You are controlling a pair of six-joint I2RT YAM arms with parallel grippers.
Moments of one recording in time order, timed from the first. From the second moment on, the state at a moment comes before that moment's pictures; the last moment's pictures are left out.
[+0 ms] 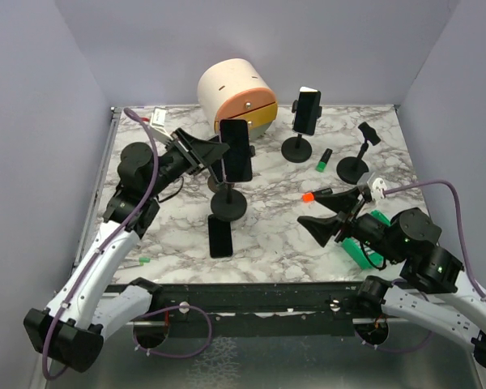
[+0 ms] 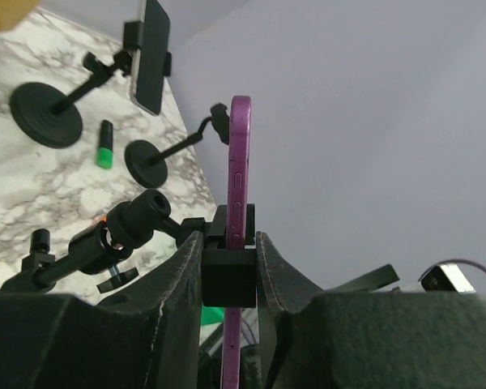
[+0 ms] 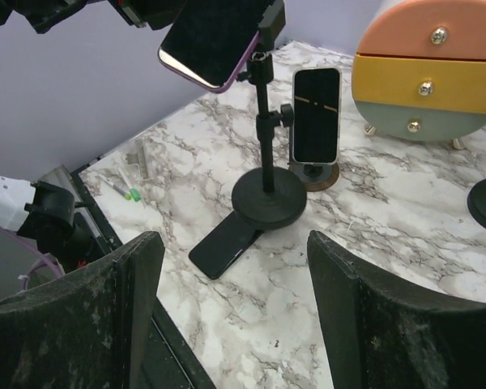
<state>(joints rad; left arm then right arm) -0.35 0.94 0.99 0.01 0.37 -1.03 0.94 0.51 0.82 -0.30 0.04 0.17</state>
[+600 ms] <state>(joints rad) -0.76 1.16 0.97 0.21 0.21 -0.91 0.94 0.38 0.83 -0.41 0.13 0.17</state>
